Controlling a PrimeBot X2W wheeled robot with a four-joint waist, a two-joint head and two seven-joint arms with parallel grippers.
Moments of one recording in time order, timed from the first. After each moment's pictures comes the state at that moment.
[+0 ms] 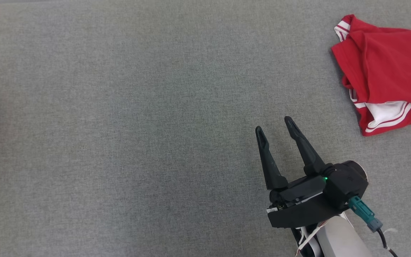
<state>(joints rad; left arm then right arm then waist) -0.90 0.60 -0.06 1.06 -0.54 -0.13 0.37 -0.29 -0.05 0.27 0.11 0.17 0.13 -0.26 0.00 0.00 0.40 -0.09</state>
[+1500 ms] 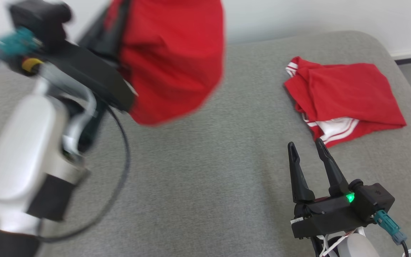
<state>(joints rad) -0.93 0.33 -0.43 0.21 -0.67 -0.07 0.12 -0.18 -0.05 0.15 0.13 0.24 0.13 -0.26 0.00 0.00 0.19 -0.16</state>
